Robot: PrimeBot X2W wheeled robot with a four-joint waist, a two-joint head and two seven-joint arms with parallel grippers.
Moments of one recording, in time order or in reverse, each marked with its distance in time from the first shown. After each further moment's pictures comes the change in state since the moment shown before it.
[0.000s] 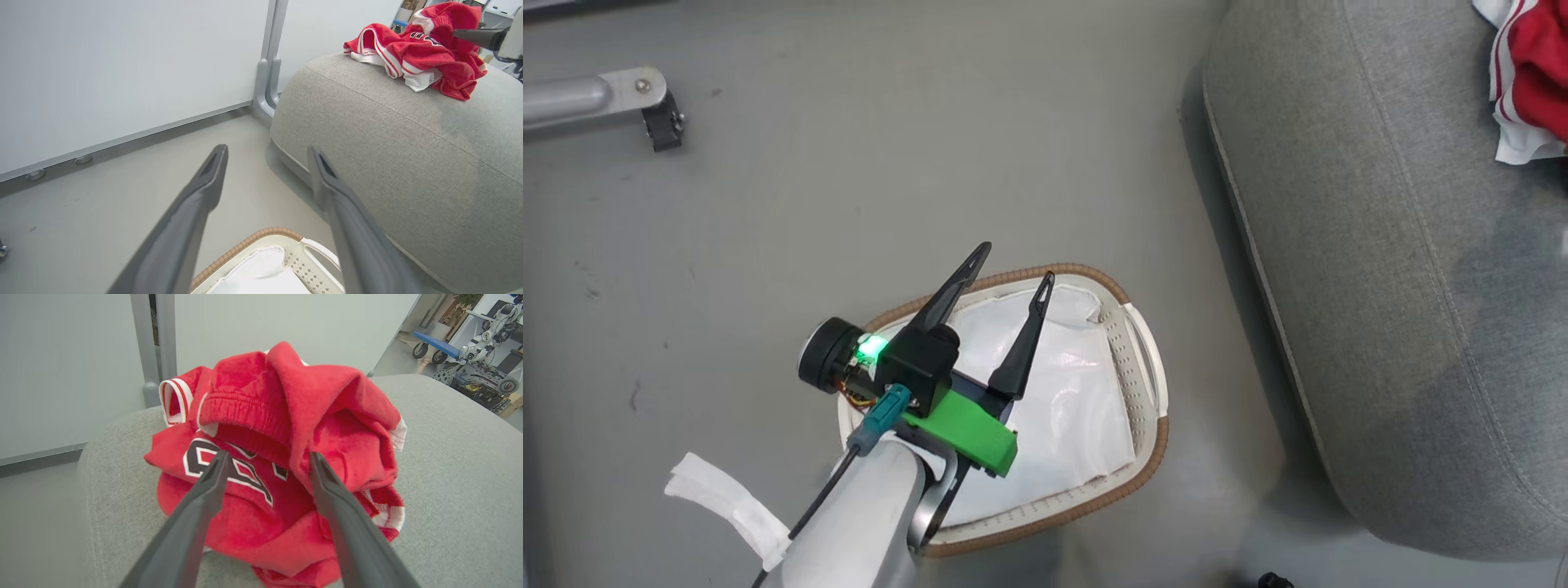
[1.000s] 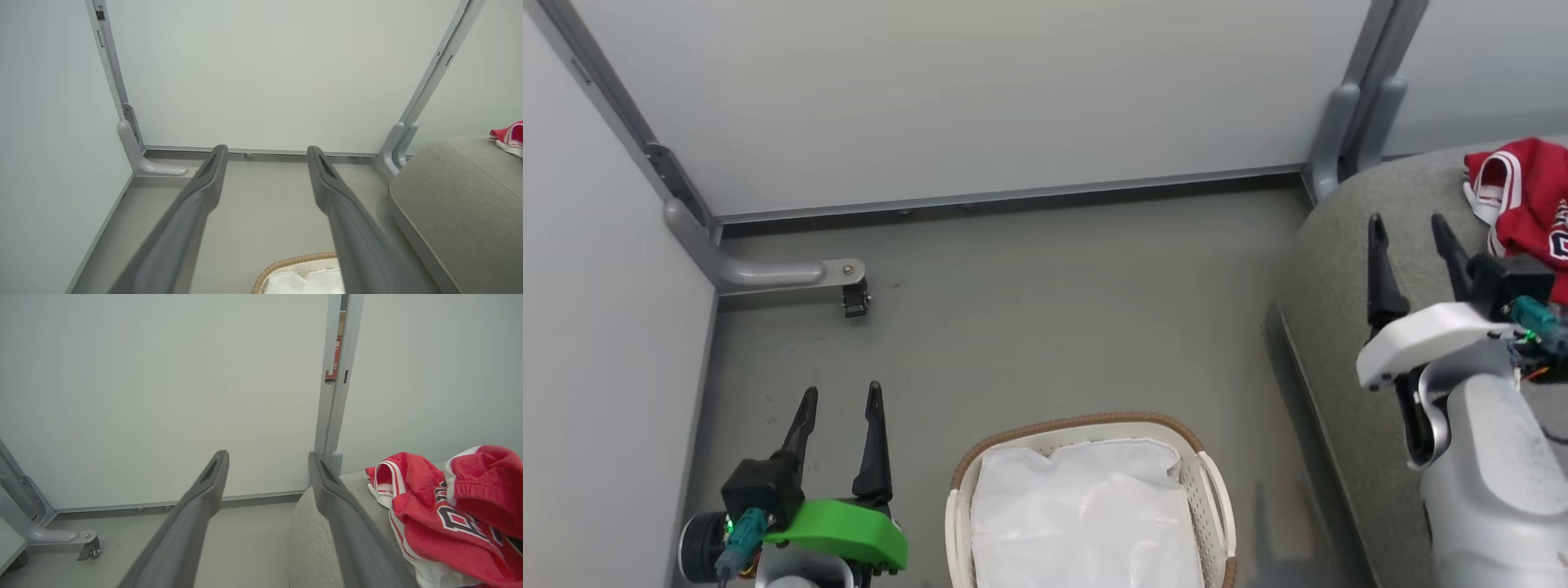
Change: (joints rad) left arm 0.334 -0.050 0.356 -0.013 -0.067 0.100 -0.002; right arm 0.318 0.180 0.410 -0.246 0.231 0.000 0.000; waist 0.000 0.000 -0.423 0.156
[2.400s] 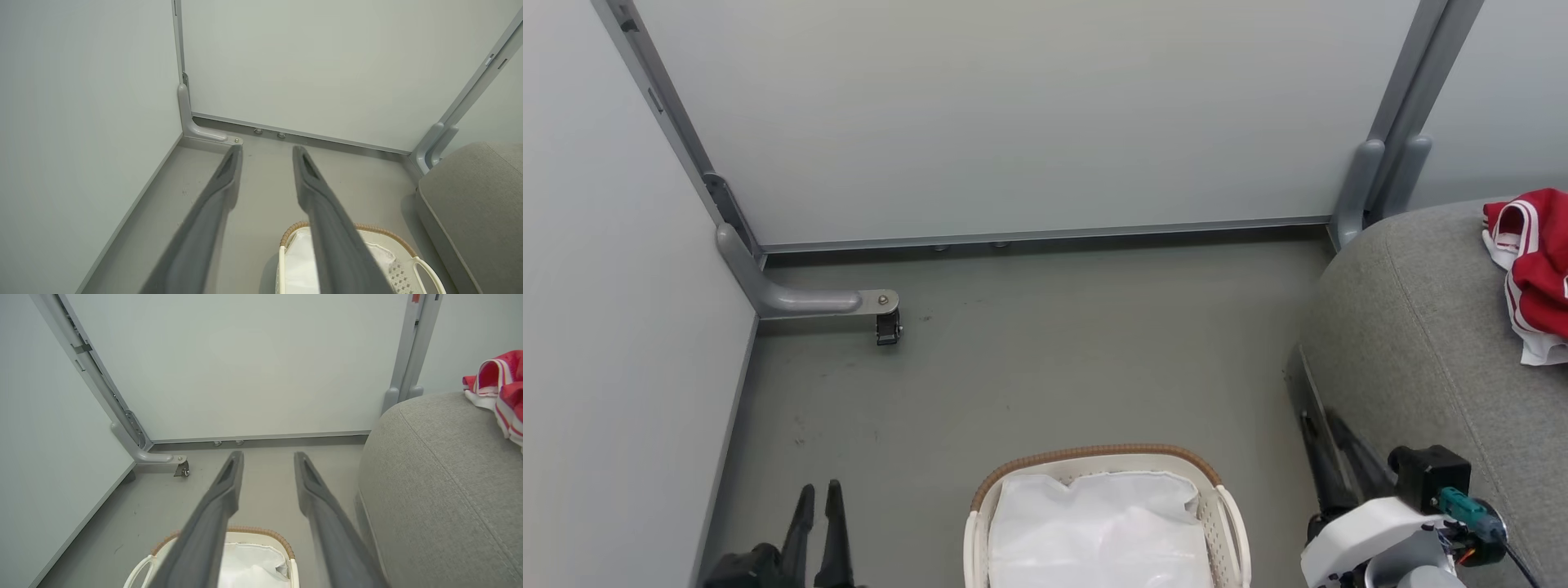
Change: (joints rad) left arm 0.196 -0.002 0.061 -0.042 -0.033 0.023 0.000; right arm 0.452 0.037 0.222 -0.230 0.159 0.000 0.002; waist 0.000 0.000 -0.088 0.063
